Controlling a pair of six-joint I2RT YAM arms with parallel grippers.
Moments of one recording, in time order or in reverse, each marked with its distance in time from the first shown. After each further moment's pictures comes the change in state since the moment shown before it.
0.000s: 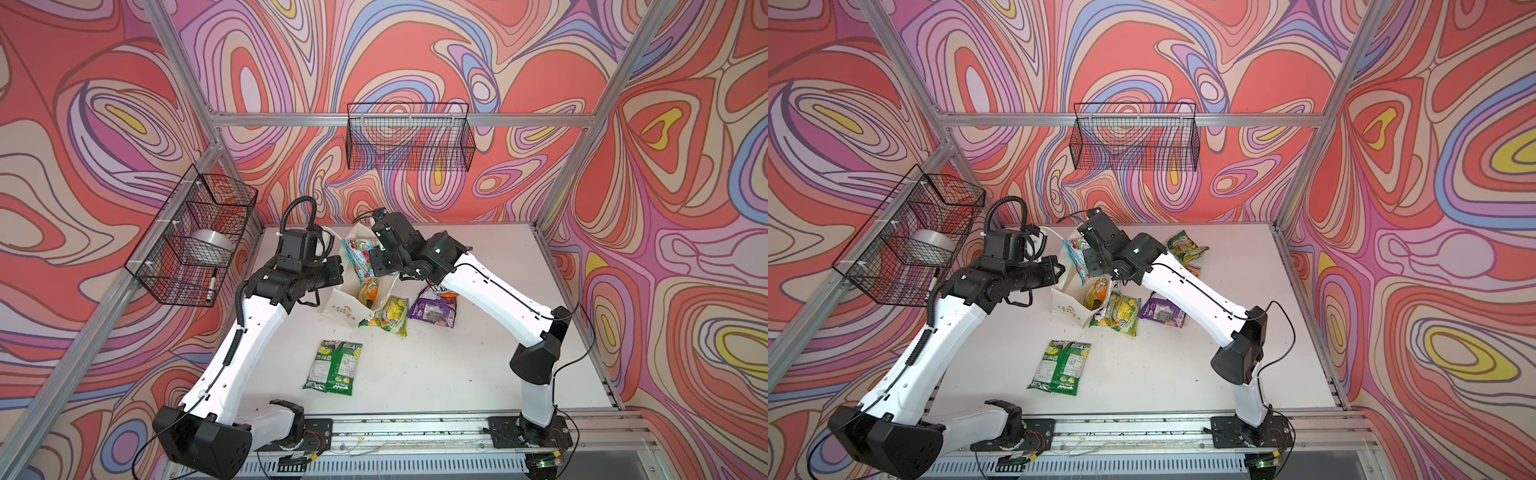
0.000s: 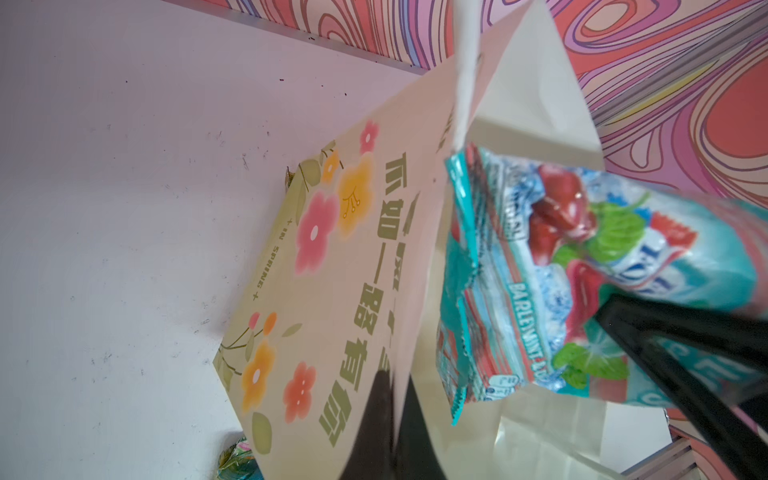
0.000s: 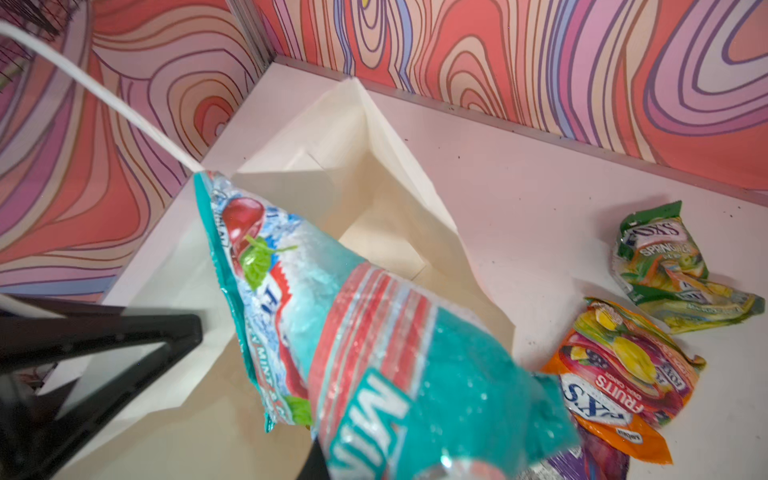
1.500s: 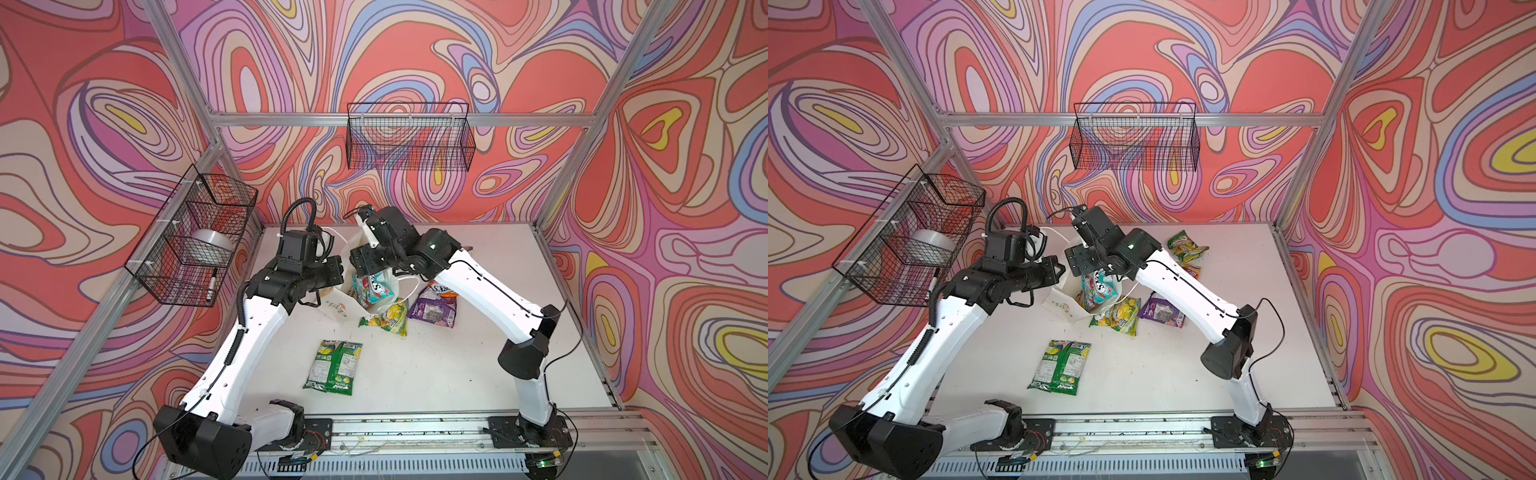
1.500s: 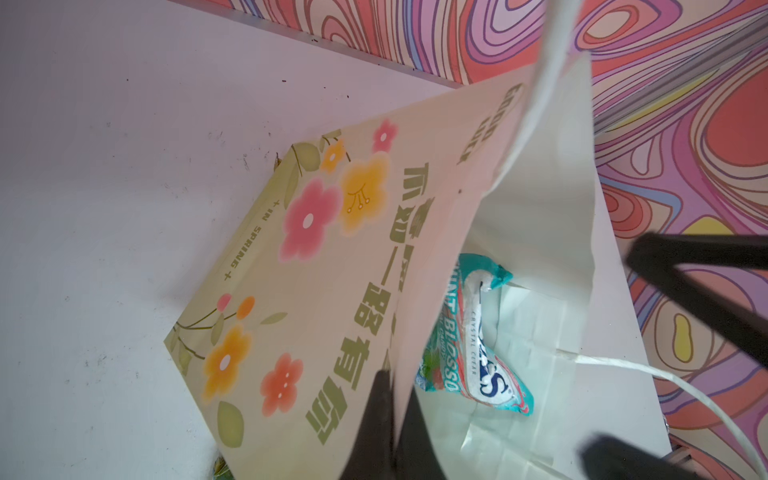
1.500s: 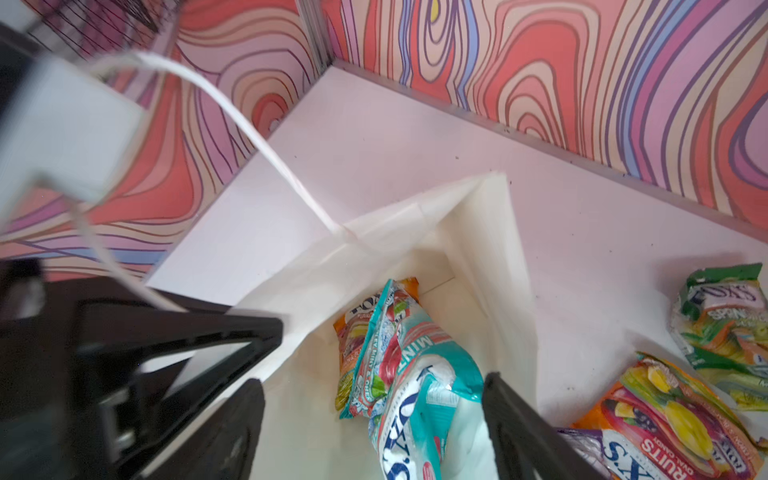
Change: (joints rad) left arm 0.016 0.012 -0.014 0.021 -0.011 -0.023; right arm 0.004 0.051 0.161 0.014 -0.134 -0.095
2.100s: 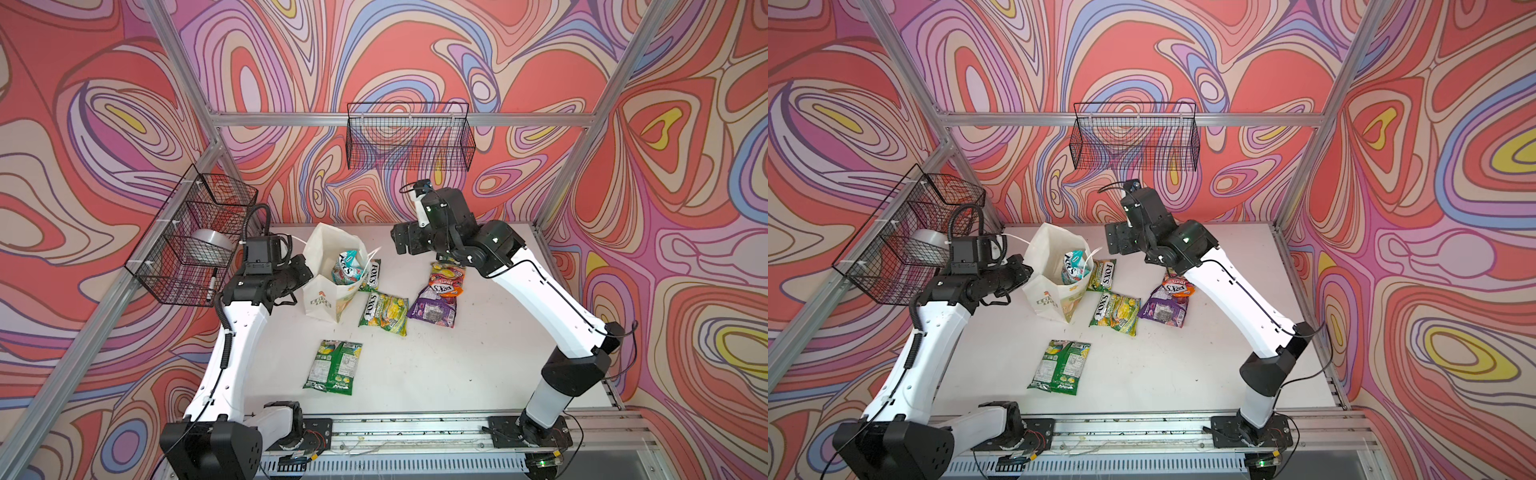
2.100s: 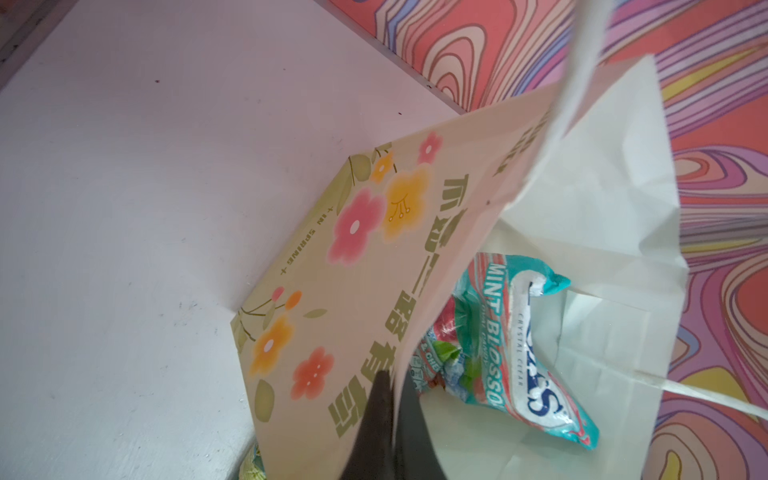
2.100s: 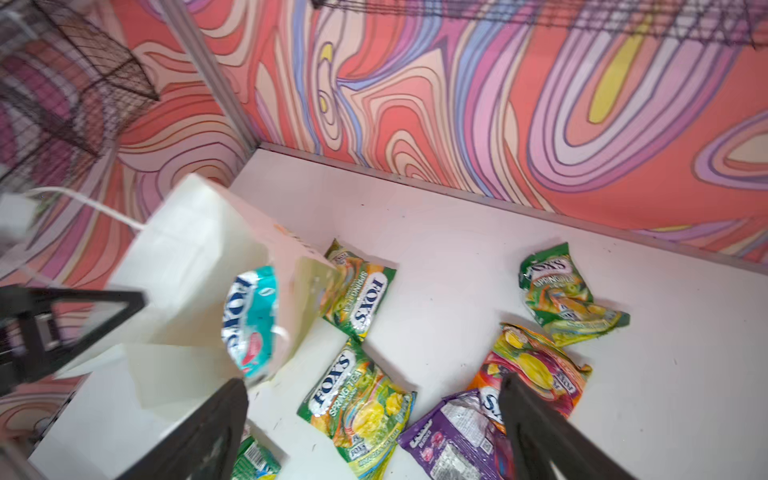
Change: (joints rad) left arm 0.328 -0.080 -0.106 -0.001 0.054 -0.114; right arm -0.174 -0.275 -0.284 0.027 0.111 0.041
